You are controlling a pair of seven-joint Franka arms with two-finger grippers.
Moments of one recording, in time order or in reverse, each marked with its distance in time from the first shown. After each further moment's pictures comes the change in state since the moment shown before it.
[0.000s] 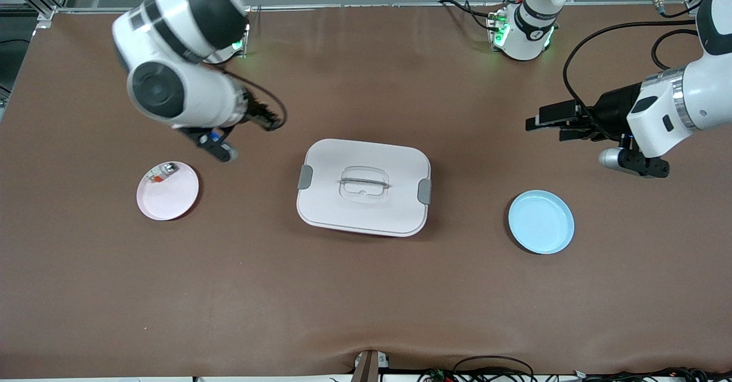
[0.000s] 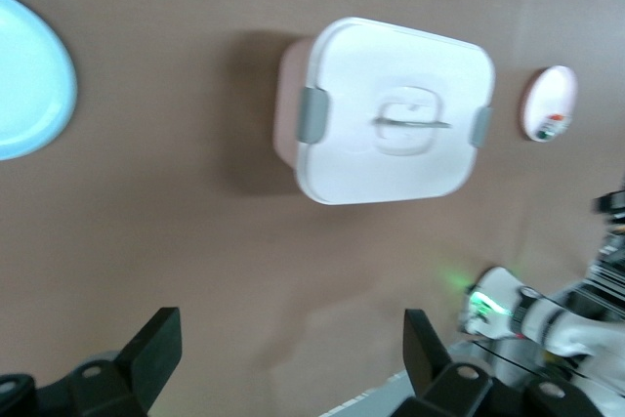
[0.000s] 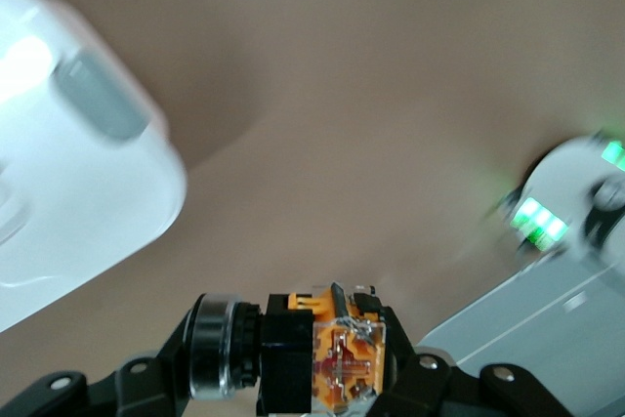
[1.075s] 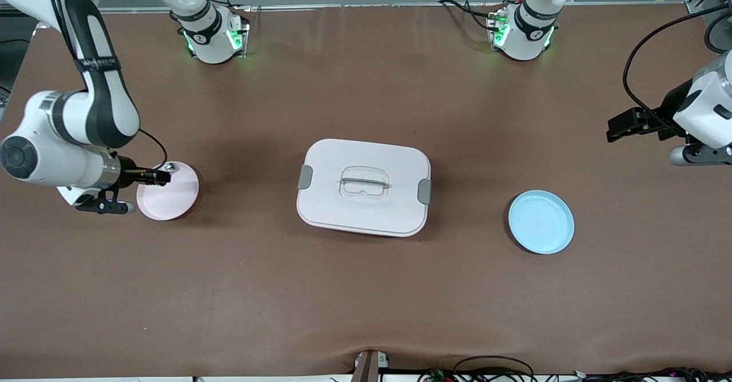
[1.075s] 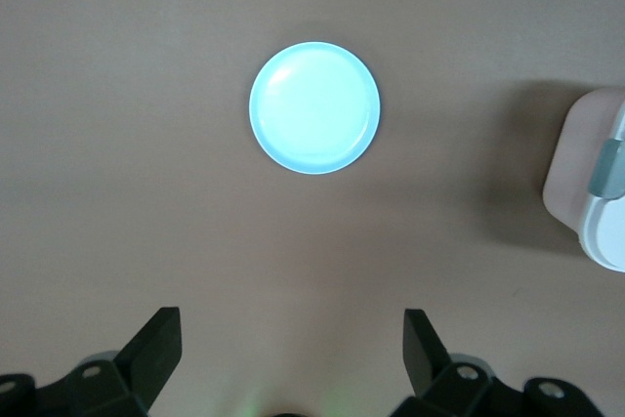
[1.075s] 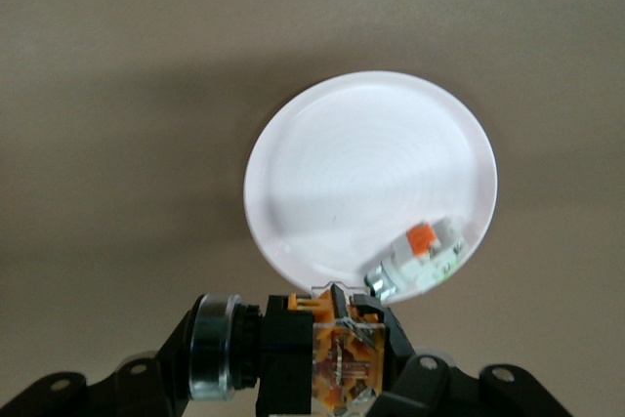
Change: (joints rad) left arm 0.021 -0.064 0.031 0.009 0.545 -0.017 -0.010; right arm -0.538 0.003 -0.020 -0.420 -0.247 0.498 -1.198
